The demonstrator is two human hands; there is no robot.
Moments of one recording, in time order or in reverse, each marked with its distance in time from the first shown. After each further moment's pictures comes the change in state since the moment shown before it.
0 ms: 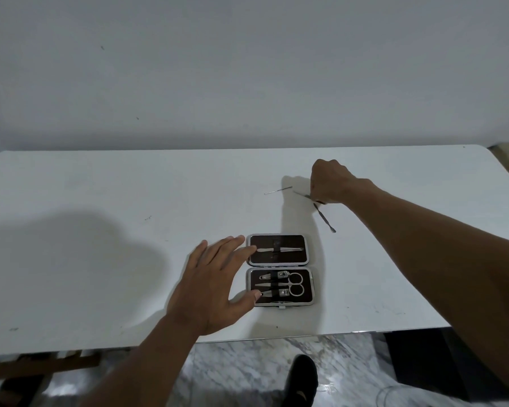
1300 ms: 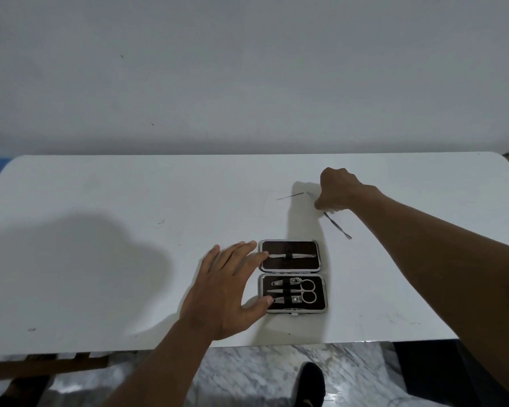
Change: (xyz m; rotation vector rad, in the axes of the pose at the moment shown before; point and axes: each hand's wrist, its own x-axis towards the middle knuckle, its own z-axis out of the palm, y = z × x) left_hand 0.000 0.000 0.001 -0.008 0.007 0.002; right_hand -0.006 -0.012 -0.005 0.046 -0.062 0.077
